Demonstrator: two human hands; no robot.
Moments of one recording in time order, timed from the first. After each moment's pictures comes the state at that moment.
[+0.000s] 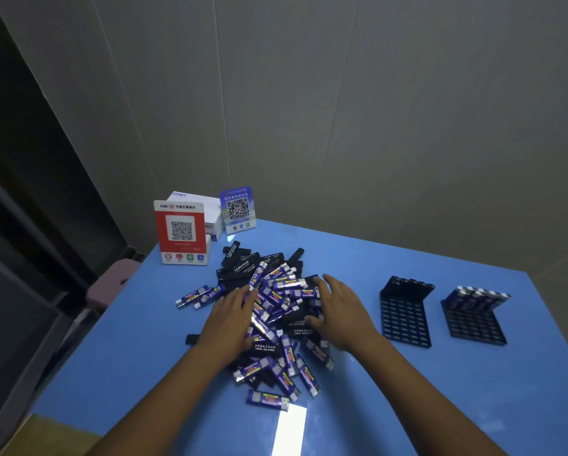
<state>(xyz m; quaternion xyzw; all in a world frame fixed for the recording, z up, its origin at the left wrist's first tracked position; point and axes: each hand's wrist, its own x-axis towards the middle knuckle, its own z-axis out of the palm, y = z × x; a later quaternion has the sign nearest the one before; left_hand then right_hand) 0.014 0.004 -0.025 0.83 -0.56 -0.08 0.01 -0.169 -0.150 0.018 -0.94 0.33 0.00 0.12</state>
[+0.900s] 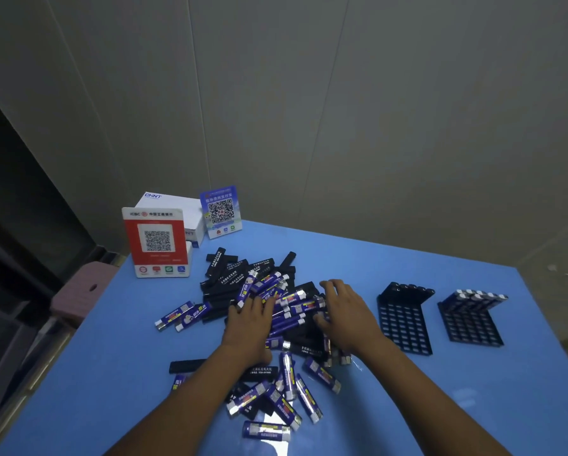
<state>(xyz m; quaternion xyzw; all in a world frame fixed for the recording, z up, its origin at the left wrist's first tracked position) 0.020 -0.070 -0.057 0.79 -0.59 -0.12 -0.12 -0.151 -0.191 -0.005 -0.92 0.38 0.02 0.11</state>
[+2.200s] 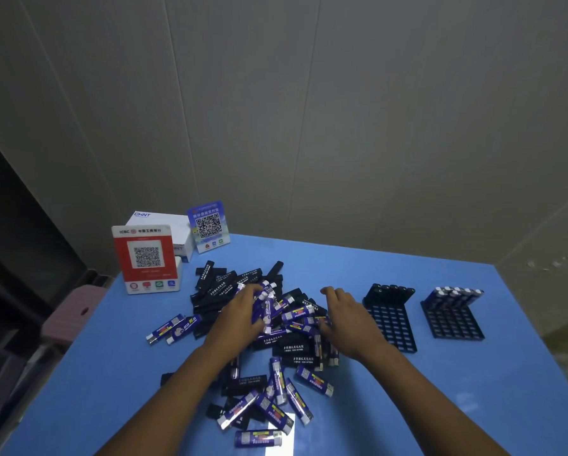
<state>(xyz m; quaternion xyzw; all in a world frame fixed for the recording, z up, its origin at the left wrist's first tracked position) 0.027 -0.069 -0.015 0.78 -0.51 -0.23 0.28 -0.182 -0.188 0.010 -0.91 0.39 0.00 0.11</state>
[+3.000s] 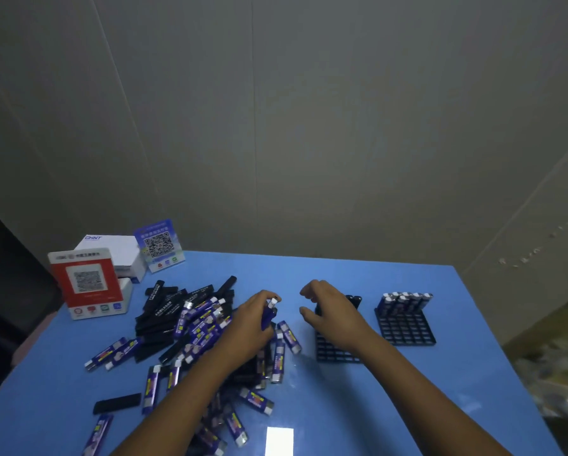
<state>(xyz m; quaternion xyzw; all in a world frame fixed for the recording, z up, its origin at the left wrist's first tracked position) -0.094 -0.153 0.020 0.73 -0.54 -0.27 0.32 -0.271 -0.261 0.043 -0.88 0.35 -0.12 0.28</state>
